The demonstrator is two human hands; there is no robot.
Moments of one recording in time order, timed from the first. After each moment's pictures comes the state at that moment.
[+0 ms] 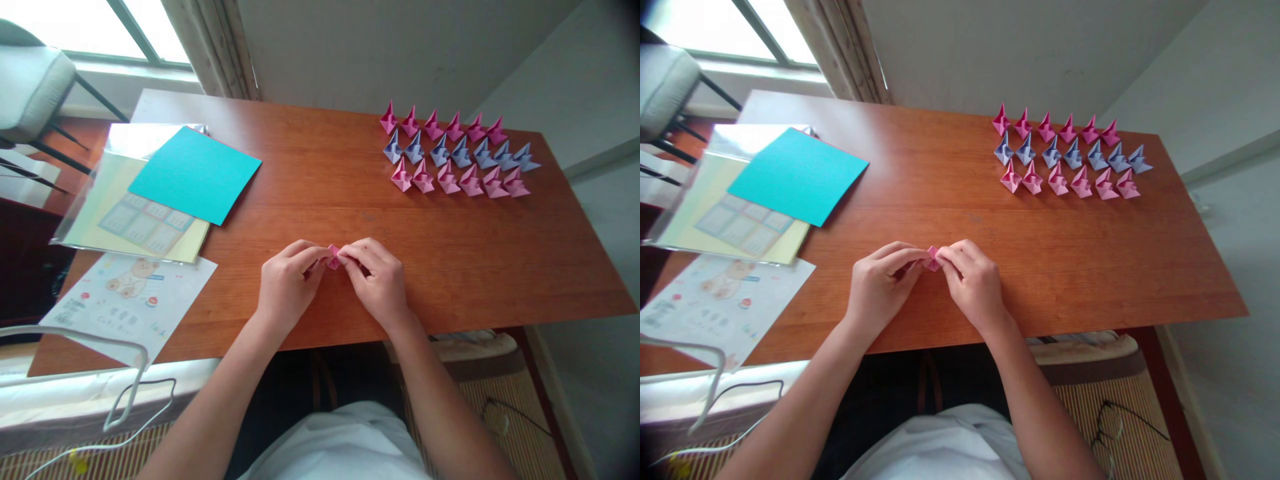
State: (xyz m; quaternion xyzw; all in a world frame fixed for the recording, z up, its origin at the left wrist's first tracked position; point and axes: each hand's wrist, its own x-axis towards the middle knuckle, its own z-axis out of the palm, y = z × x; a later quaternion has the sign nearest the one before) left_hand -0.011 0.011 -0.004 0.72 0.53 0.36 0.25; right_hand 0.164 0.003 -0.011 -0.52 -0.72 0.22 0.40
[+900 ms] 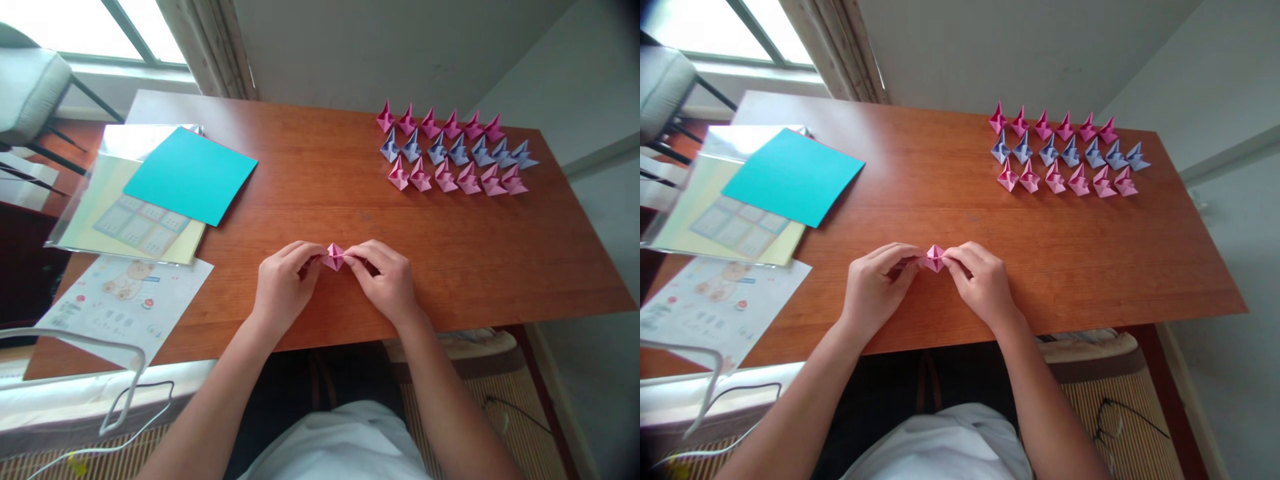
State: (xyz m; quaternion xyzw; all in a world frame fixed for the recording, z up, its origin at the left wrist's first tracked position) left_hand -0.012 0.012 -0.001 0.72 0.52 0.37 0.26; right_hand 0.183 0.004 -0.013 -0.50 -0.73 0.22 0.40
